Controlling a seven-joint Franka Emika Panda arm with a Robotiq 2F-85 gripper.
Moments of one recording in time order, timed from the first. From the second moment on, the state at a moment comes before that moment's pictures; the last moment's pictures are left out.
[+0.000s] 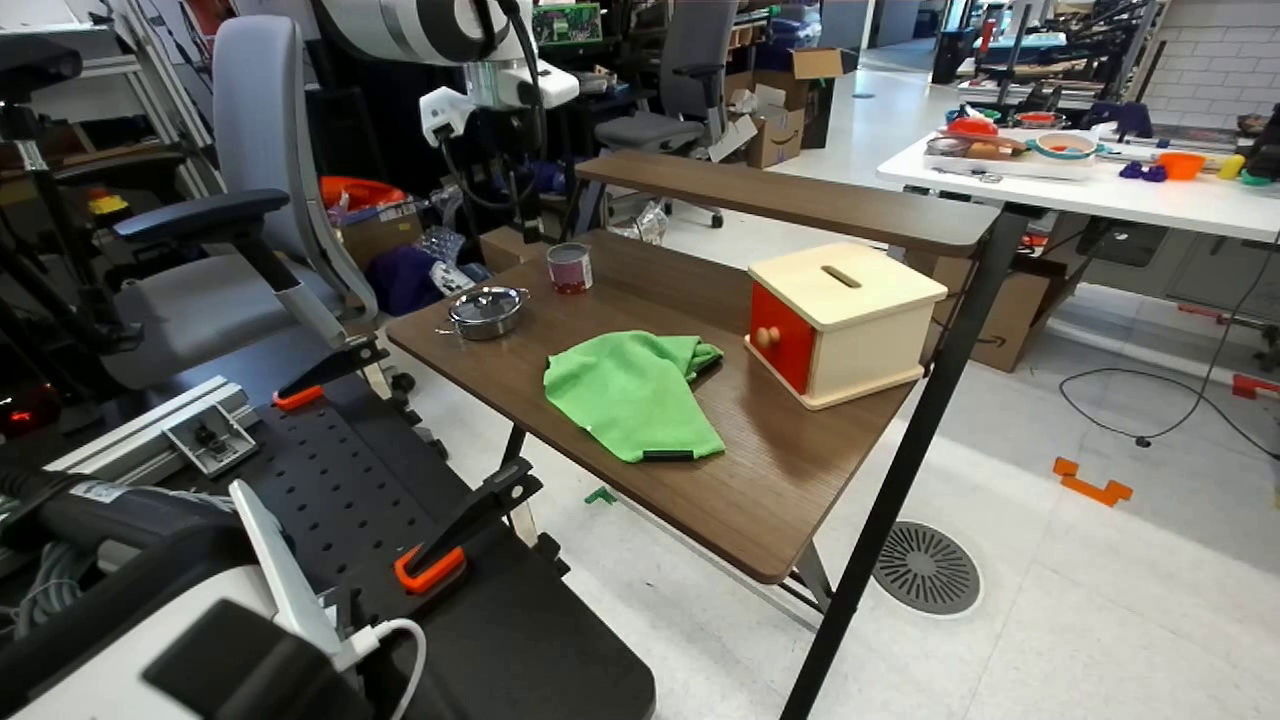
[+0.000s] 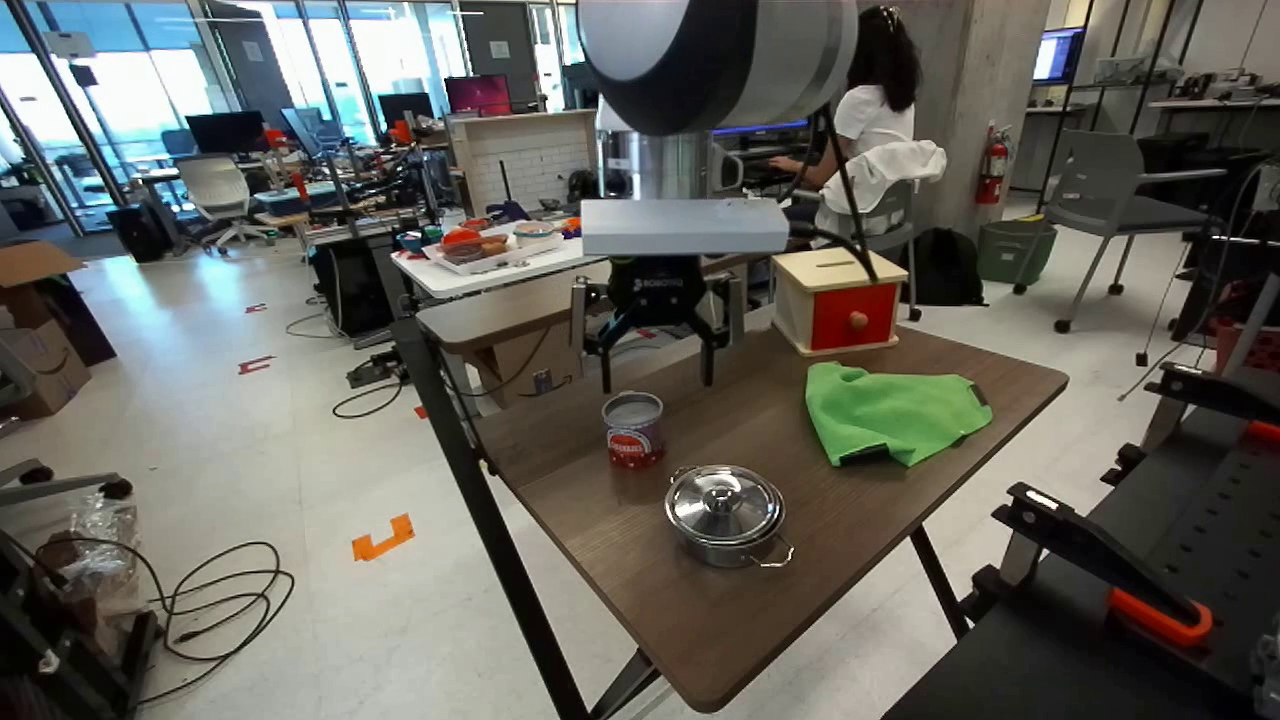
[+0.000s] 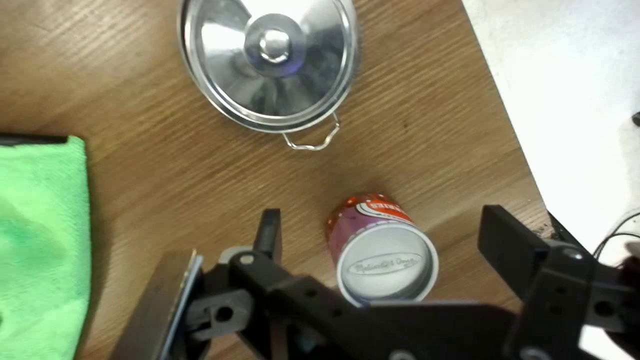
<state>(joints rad) 0.35 0.72 0.04 -1.77 0.05 2.53 0.73</state>
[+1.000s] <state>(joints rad) 0.35 0.62 0.00 -2.16 -0.01 2.65 0.70</state>
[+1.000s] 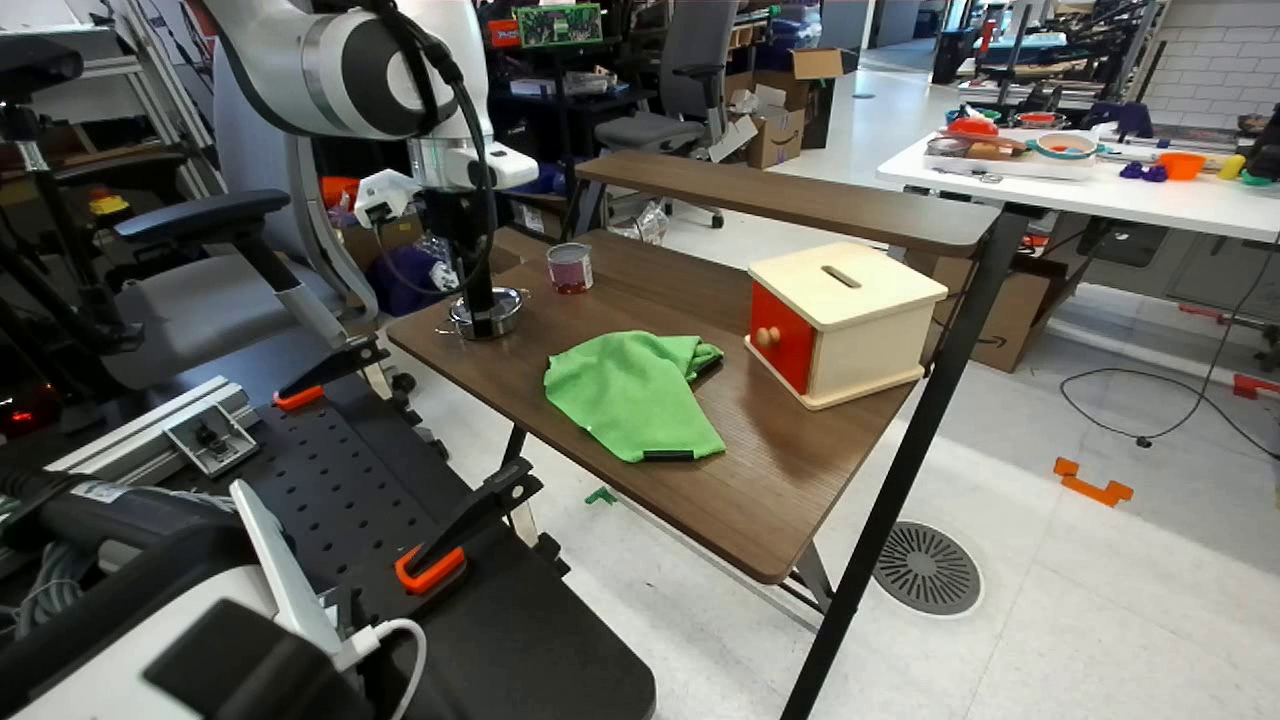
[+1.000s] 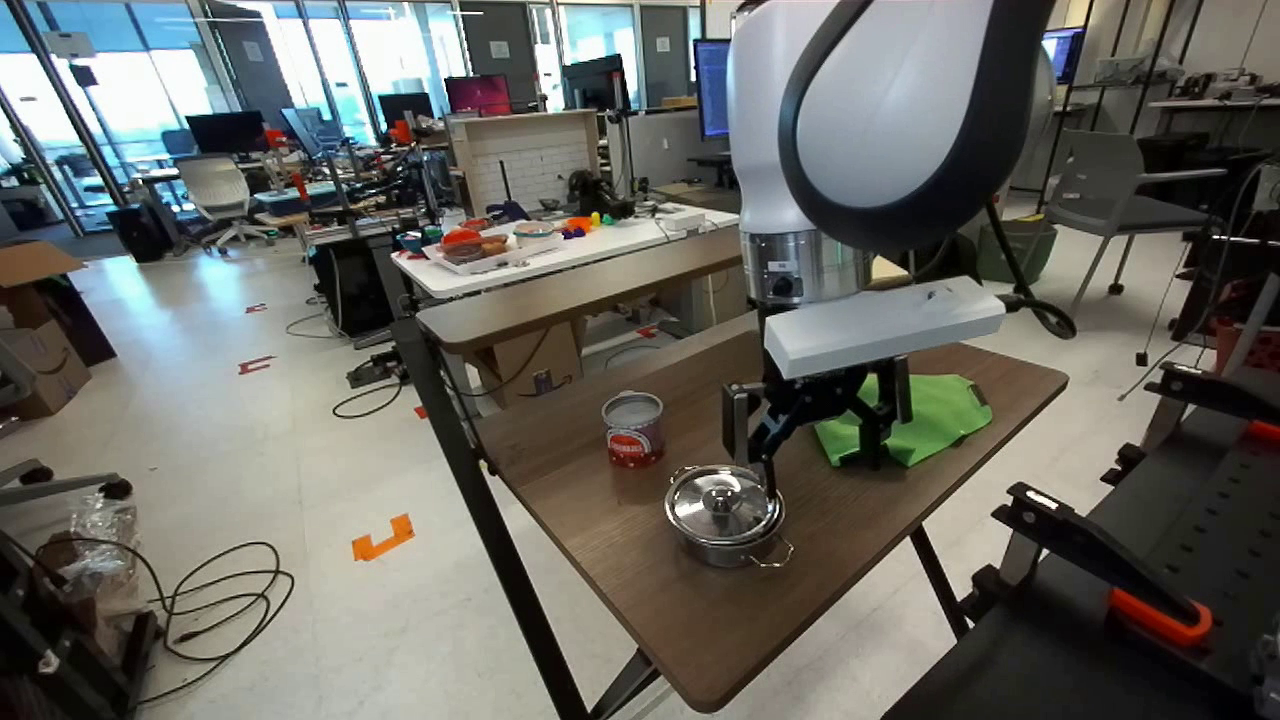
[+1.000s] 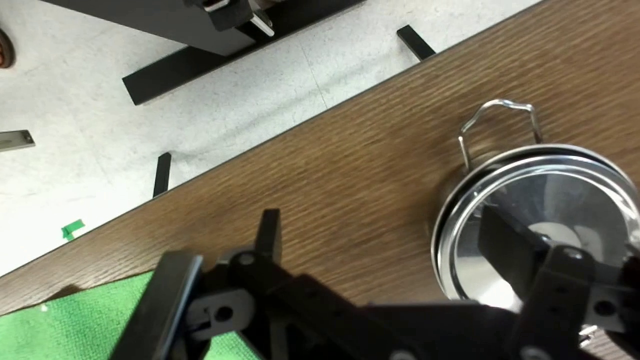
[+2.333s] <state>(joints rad) 0.41 0.67 0.01 -2.07 -0.01 2.68 0.70</state>
